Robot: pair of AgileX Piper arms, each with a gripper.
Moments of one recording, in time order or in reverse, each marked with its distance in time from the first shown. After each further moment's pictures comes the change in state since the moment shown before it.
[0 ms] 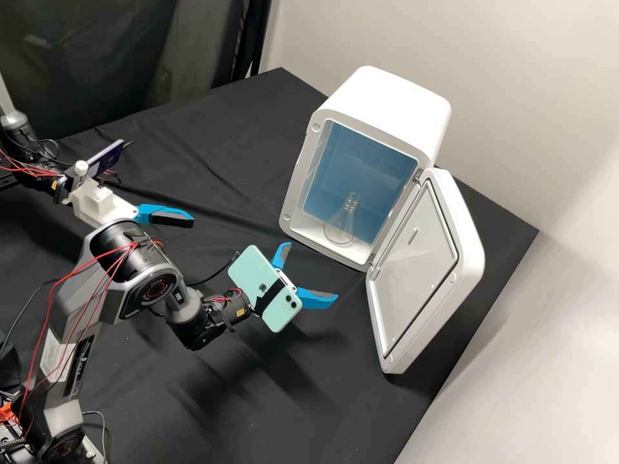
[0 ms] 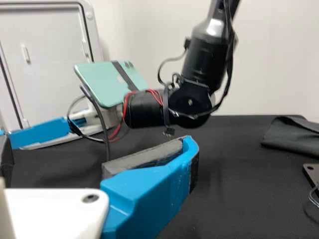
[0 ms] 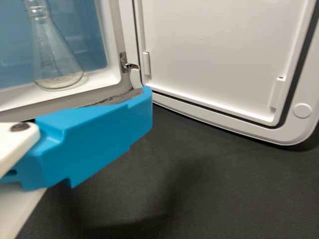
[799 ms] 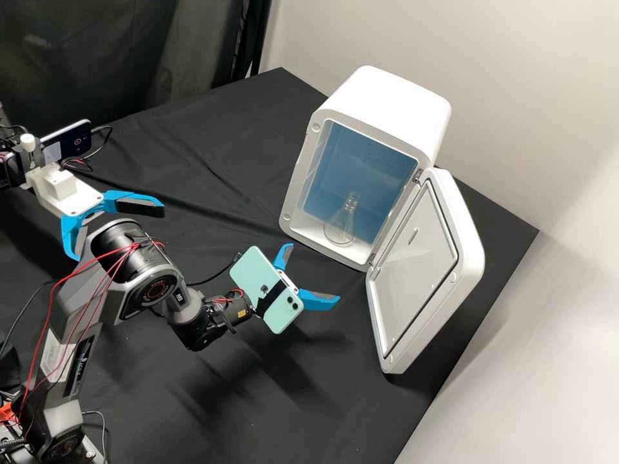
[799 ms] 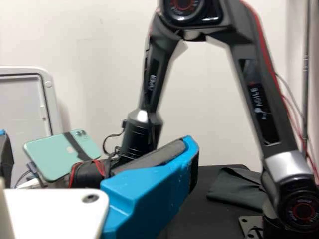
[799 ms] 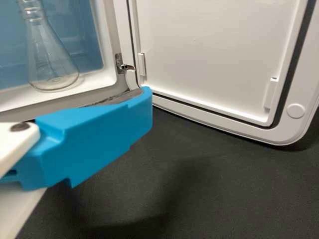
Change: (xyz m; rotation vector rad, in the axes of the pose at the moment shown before) left arm -0.019 0.040 0.048 0.003 -0.166 0.157; right arm 0.000 0.003 0.002 0.002 -0.006 0.010
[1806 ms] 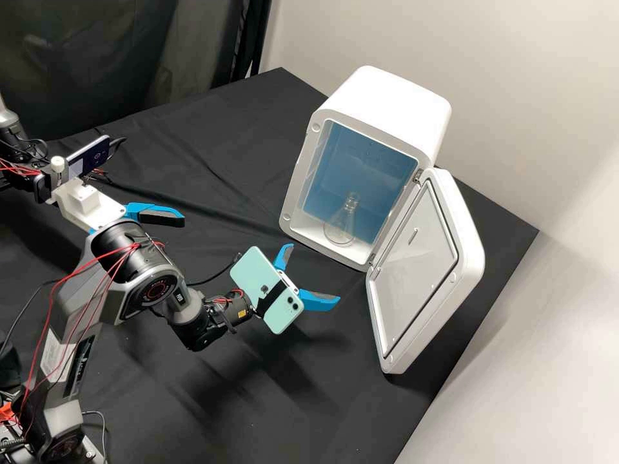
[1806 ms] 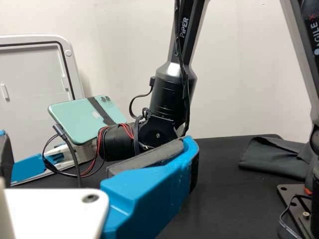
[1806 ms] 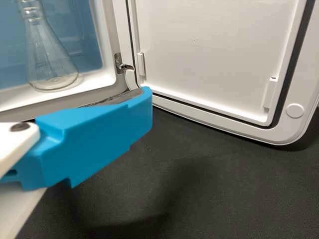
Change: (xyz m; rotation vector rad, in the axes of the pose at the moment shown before) left arm 0.011 -0.027 -0.023 0.052 0.082 -0.074; right arm 0.000 0.000 0.000 0.000 0.000 0.000
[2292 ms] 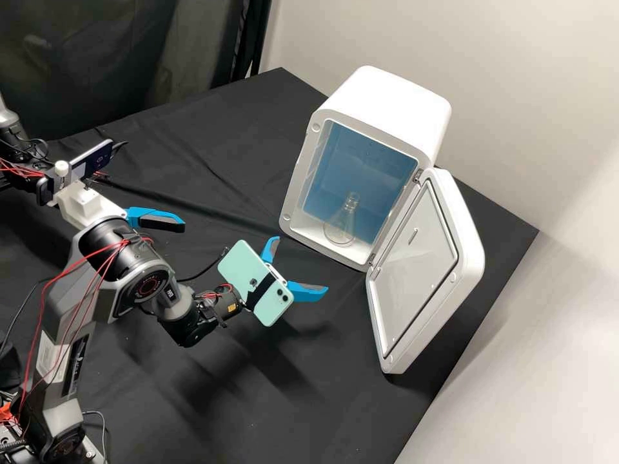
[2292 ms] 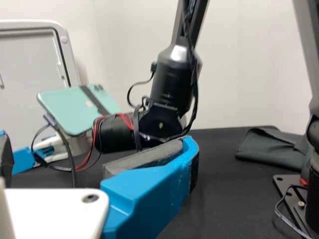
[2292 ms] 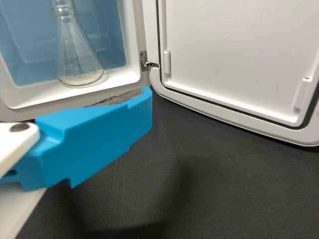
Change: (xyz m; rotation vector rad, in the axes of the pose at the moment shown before) left arm 0.001 -0.002 0.000 -0.023 0.002 -0.022; right arm -0.008 -0.013 -0.013 -0.008 0.035 -0.047
